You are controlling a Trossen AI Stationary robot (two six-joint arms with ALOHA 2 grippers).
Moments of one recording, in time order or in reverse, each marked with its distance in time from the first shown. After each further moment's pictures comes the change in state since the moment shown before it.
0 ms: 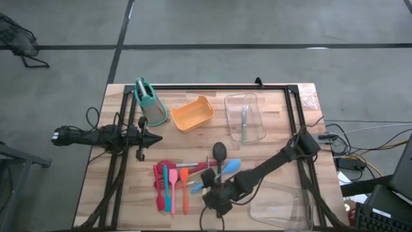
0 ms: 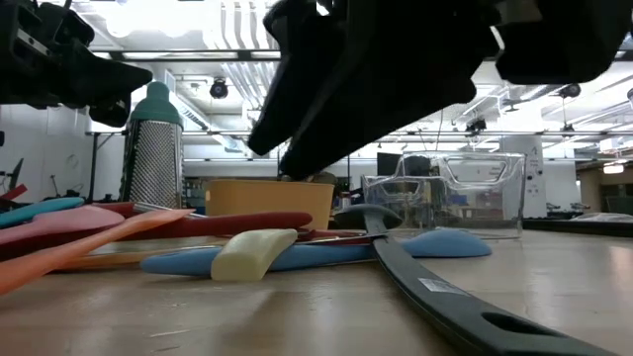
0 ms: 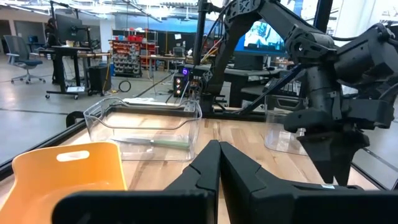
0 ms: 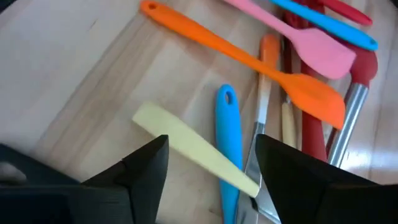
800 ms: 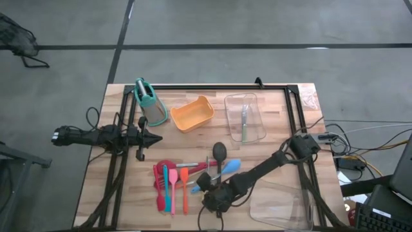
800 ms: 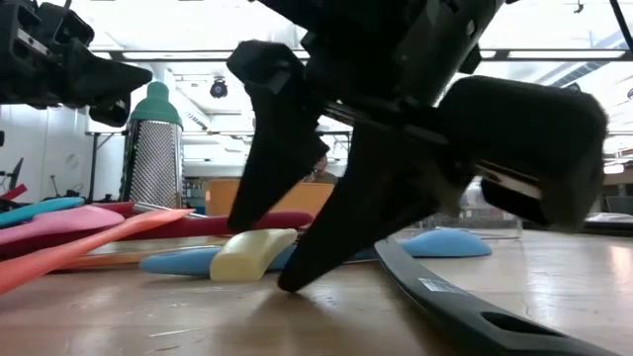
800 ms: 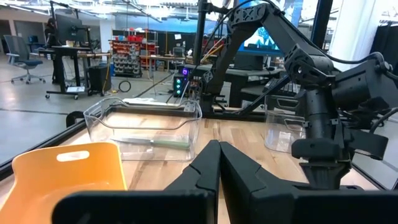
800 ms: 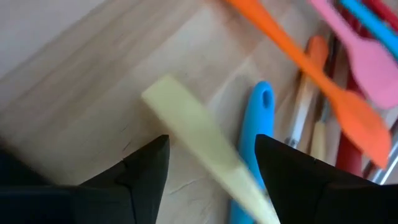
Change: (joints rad) left arm 0.000 0.000 0.000 0.000 0.000 0.000; right arm -0.009 0.103 -0.004 0.080 -0.012 -0.242
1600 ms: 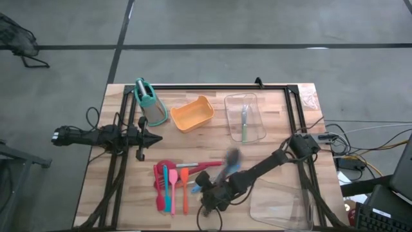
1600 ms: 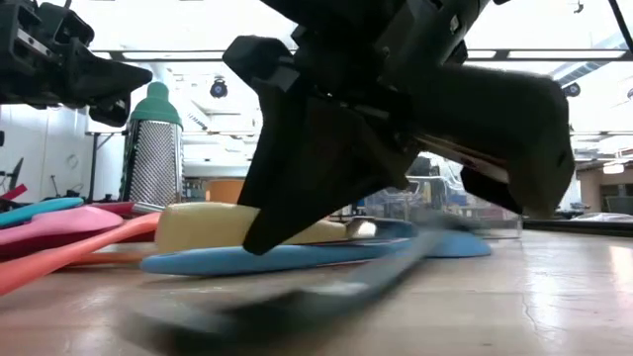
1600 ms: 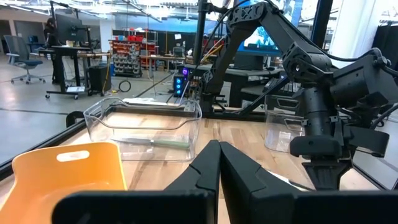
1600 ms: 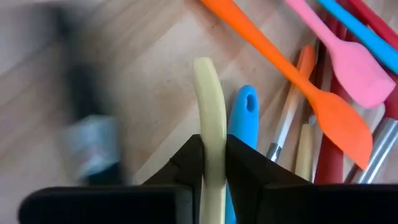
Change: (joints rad) left arm 0.000 0.001 0.000 0.000 0.000 0.000; right arm -0.011 -0.013 0.000 0.009 -0.012 0.007
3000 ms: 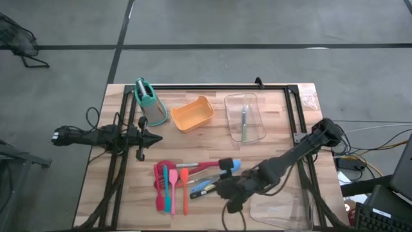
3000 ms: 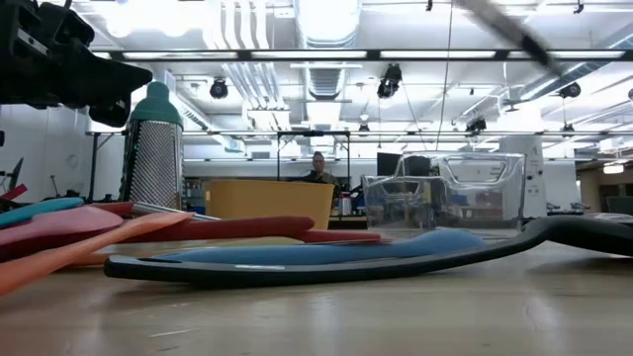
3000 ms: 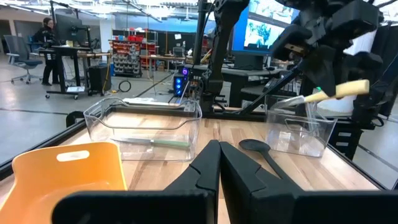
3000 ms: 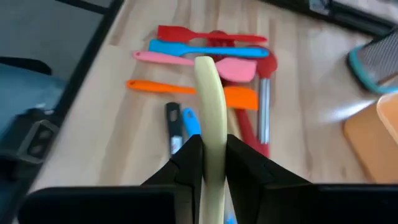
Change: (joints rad) left arm 0.000 0.000 0.000 0.000 0.000 0.000; right arm 0.078 -0.412 -0.001 -0.289 0.126 0.610
